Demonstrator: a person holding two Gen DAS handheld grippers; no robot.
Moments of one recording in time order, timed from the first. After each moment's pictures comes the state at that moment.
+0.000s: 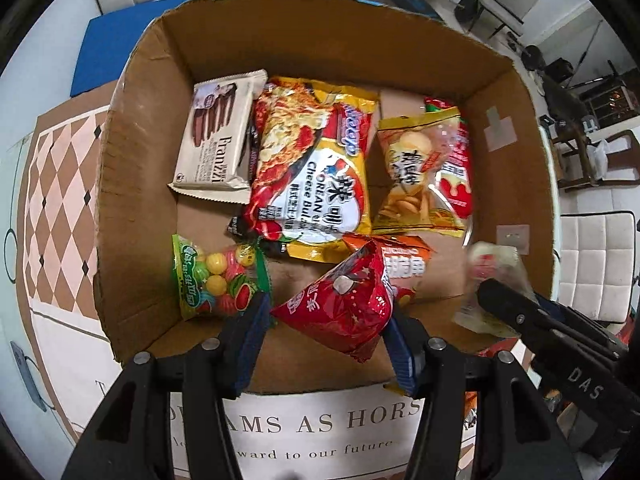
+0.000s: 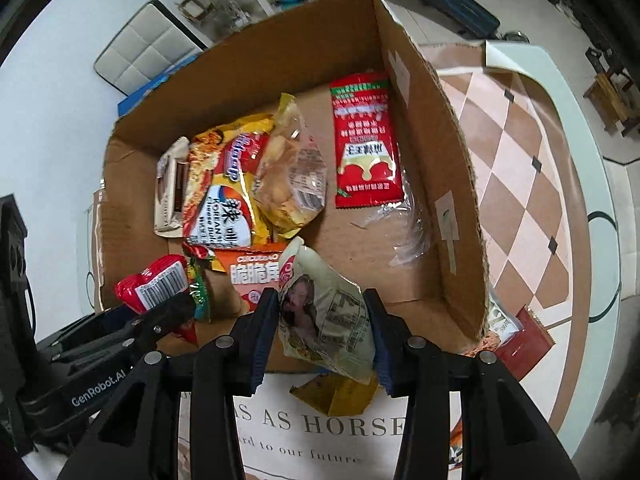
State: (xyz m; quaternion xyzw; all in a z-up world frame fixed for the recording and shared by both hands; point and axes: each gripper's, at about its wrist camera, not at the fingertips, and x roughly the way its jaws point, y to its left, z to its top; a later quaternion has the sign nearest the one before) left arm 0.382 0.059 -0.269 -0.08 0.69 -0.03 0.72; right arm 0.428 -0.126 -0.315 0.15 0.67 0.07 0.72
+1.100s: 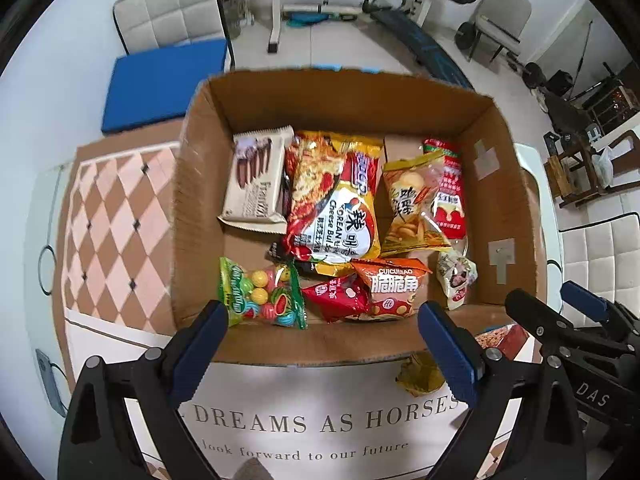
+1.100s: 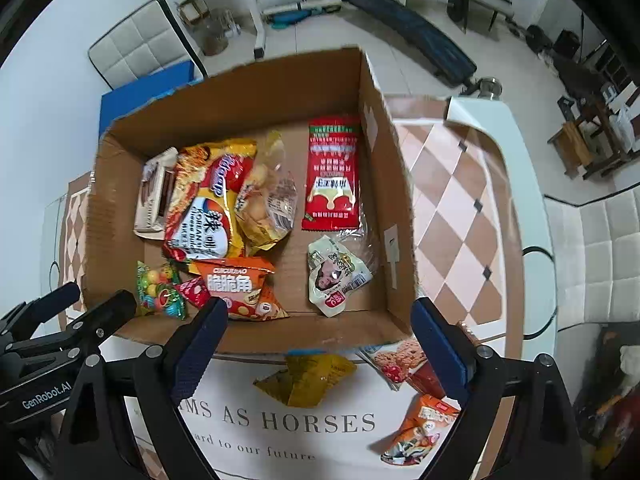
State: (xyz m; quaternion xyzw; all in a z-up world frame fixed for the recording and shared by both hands) left arm 0.362 0.064 -0.207 -0.05 0.63 -0.01 0.78; right arm 0.414 -0.126 -0.259 0.05 0.63 0.03 0.77
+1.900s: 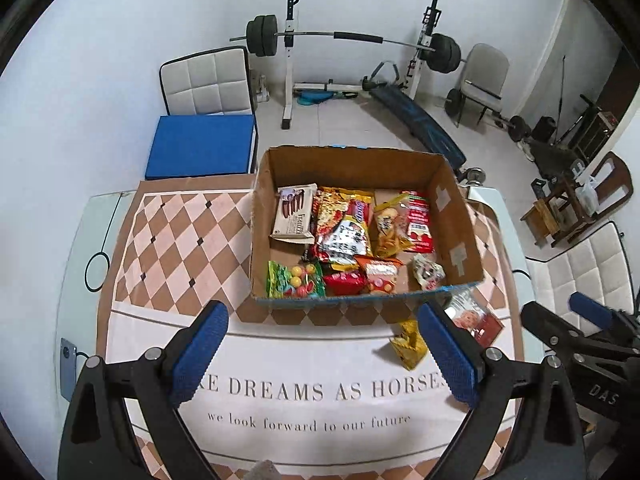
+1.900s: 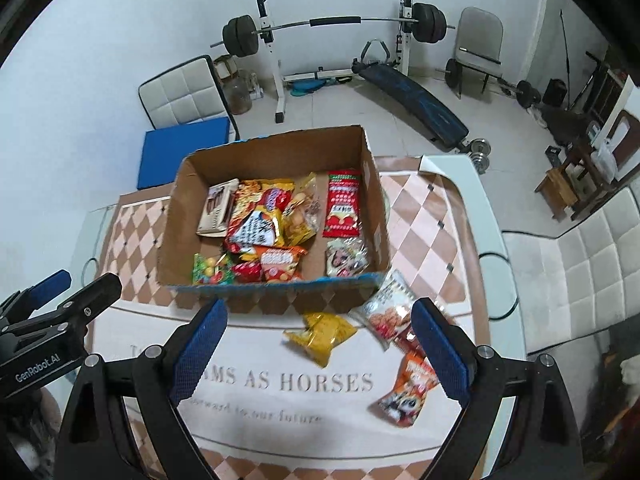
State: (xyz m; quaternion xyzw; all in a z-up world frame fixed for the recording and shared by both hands) left arm 0.234 0.083 -0.097 -0.04 0.51 0.00 0.86; right arm 0.278 -0.129 -0.140 0.05 0.53 0.04 0.85
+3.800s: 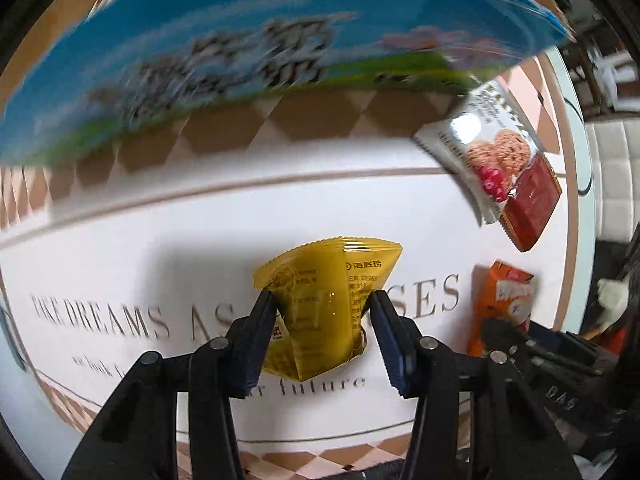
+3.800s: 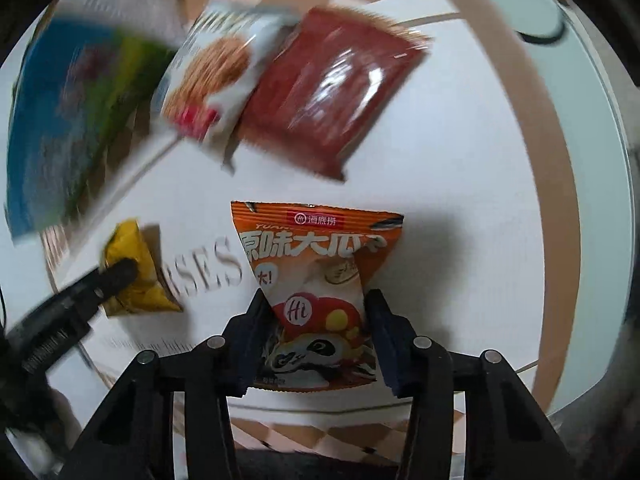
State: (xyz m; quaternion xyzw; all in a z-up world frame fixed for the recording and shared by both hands) left arm 0.260 -0.041 -0.348 -0.03 0.75 -0.05 0.66; right arm 0.230 -0.266 -0.440 0.19 0.76 0.01 0.62
